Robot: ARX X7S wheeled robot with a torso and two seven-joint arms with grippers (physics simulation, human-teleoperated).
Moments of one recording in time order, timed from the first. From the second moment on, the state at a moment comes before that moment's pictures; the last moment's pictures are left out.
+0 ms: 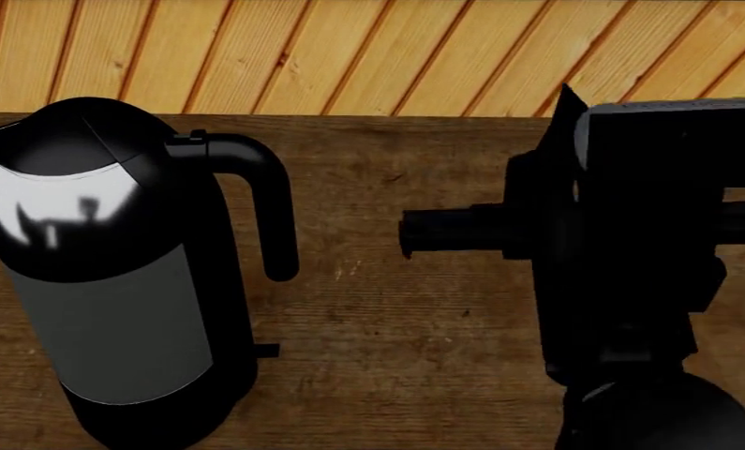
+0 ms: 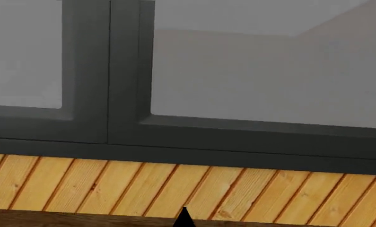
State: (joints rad) left arm -0.04 -0.31 -0.34 0.81 -0.26 -0.34 -0.36; right arm 0.79 0.31 -0.01 -0.75 0.70 1.24 0.52
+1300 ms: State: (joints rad) left arm -0.01 -0.34 -0.46 0.79 -0.35 -0.34 -0.37; right arm 2.08 0.14 -0.98 0.47 1.55 1.43 0.25
